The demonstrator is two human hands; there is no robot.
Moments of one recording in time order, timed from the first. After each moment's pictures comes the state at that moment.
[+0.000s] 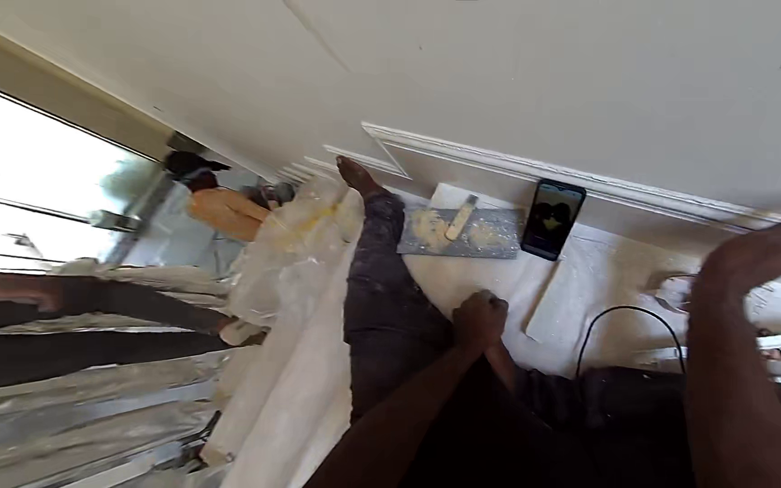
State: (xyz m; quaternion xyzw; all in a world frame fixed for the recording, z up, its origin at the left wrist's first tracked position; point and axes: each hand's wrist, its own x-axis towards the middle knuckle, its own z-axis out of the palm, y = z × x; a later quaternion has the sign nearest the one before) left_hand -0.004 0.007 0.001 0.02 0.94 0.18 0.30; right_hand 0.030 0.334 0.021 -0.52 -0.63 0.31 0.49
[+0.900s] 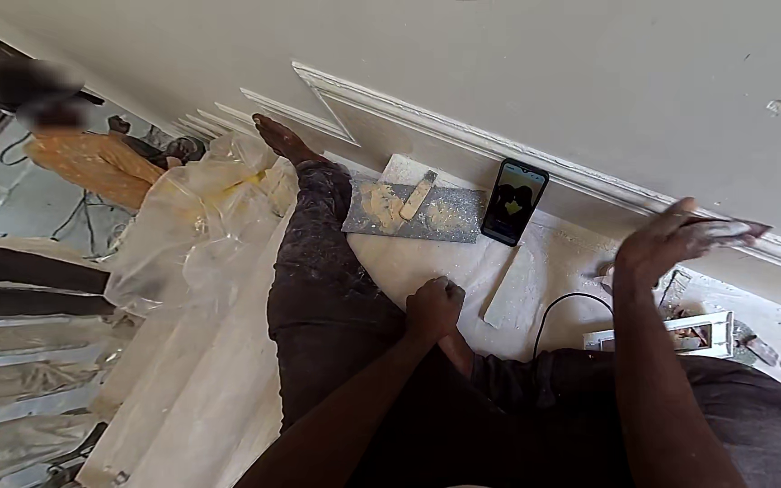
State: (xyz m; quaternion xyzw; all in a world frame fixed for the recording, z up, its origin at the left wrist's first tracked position) left_hand -0.002 0.000 -0.002 0.04 0.93 0.21 0.30; right_hand 0.028 0.290 0.031 -0.49 -0.72 0.27 0.41
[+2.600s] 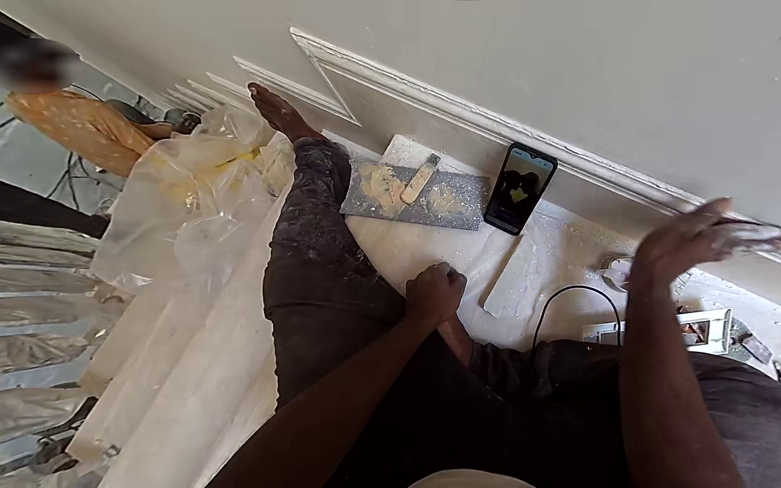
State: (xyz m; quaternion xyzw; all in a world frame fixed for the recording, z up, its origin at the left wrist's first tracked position) left_hand -0.003 0.000 -0.002 0.04 0.93 0.21 0.30; right_hand 0.035 0.313 0.021 -0.51 -0.70 0.23 0.43
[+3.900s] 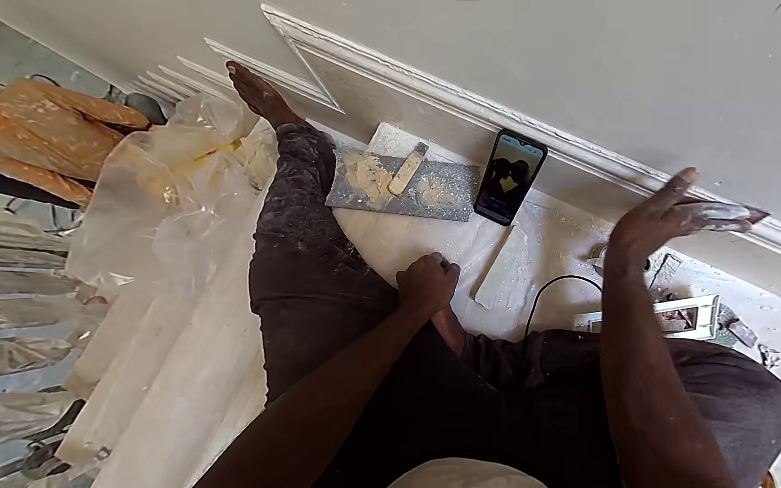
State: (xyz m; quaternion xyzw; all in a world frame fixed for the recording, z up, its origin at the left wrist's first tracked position) left_hand -0.006 0.011 -0.003 0.02 0.94 0.16 0.31; right_hand 0.020 0.290 0.029 -0.49 -0.69 0.30 0.45
